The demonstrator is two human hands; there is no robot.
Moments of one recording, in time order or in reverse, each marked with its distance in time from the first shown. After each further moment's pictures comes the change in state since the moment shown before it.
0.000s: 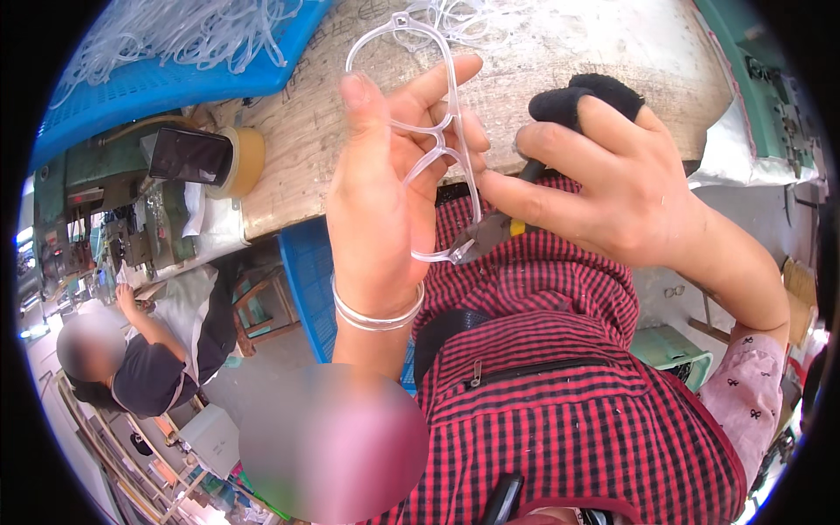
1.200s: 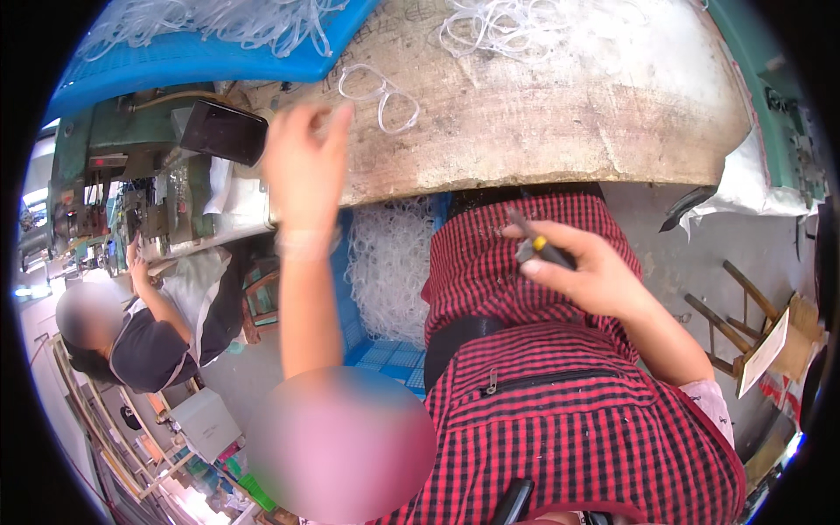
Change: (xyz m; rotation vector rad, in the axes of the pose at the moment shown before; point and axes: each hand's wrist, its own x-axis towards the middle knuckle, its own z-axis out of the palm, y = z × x) left_hand 0.012 0.023 -0.128 1.631 0.569 0.522; right_hand -0.047 -0.075 0.045 1.469 -0.390 1.101
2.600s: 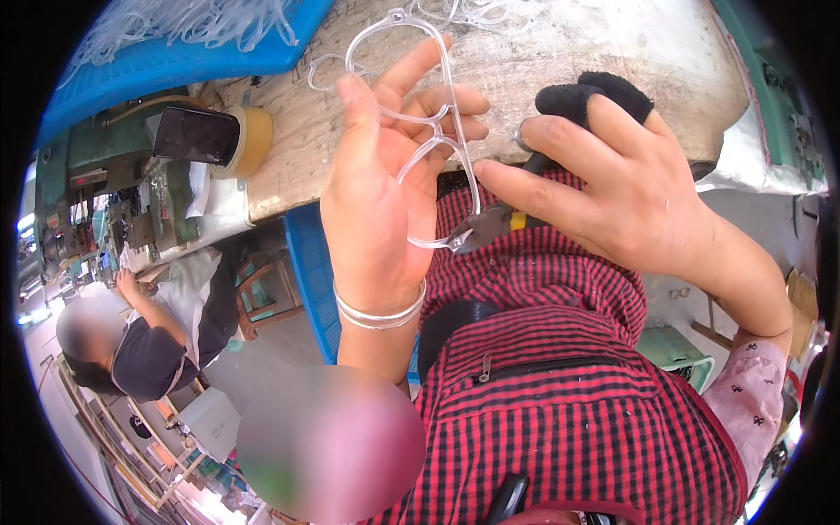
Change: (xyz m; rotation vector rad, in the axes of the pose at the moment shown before) left_hand -0.033 0.116 -0.011 -1.618 -0.475 -0.571; right_hand 0.017 -0.075 -0.041 -1.430 0.376 -1.041
